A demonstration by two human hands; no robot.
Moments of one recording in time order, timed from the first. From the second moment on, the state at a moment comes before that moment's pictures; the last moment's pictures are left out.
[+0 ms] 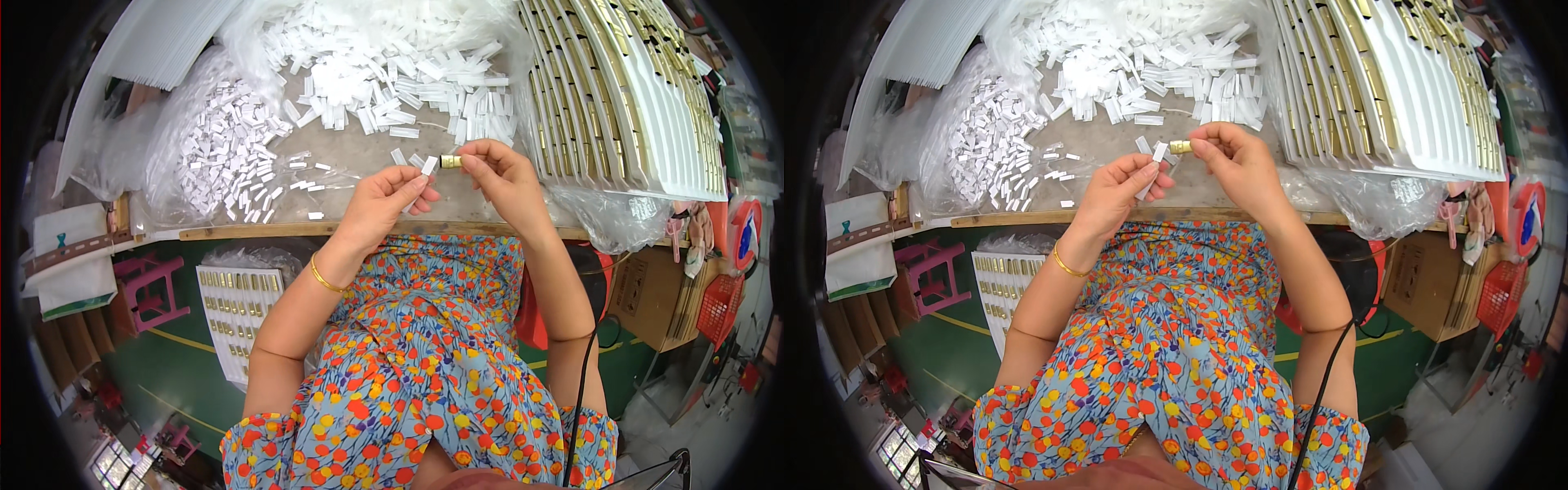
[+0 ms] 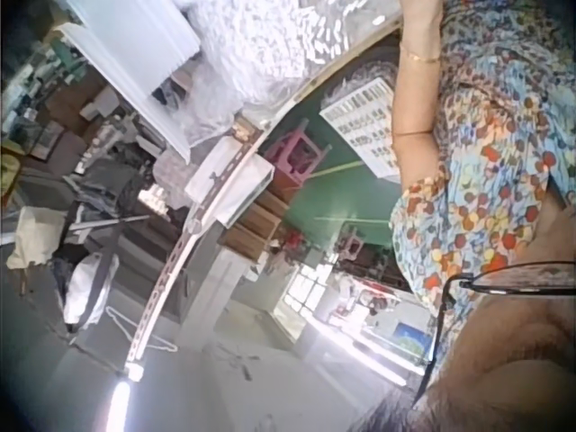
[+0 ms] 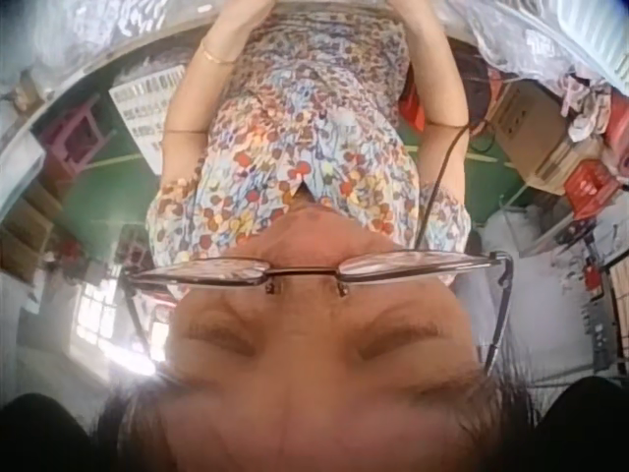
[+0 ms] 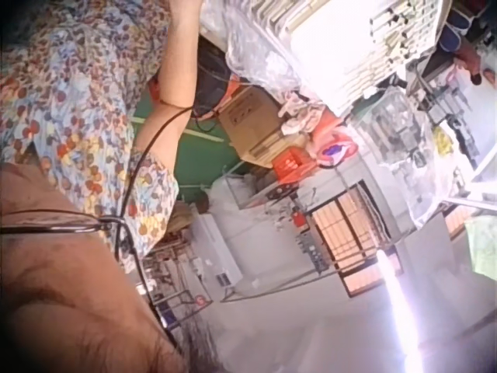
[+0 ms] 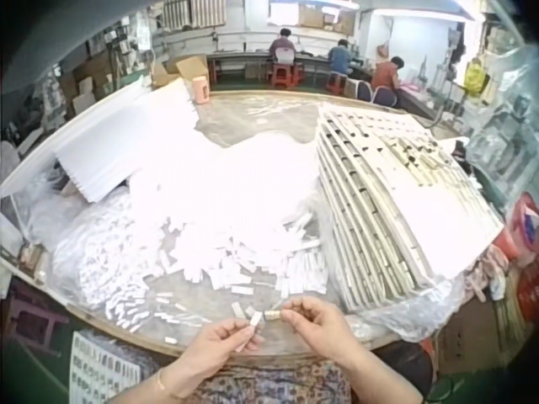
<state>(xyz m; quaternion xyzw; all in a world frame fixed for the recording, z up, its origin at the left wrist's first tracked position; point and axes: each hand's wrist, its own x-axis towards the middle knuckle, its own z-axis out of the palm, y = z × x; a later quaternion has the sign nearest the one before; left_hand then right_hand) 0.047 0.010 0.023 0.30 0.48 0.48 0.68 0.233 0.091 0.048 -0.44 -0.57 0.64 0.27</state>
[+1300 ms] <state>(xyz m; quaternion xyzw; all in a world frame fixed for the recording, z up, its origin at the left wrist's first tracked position) 0.030 0.019 0.029 0.56 0.52 0.36 0.53 0.237 0.079 0.040 -0.37 -0.71 0.54 0.25</state>
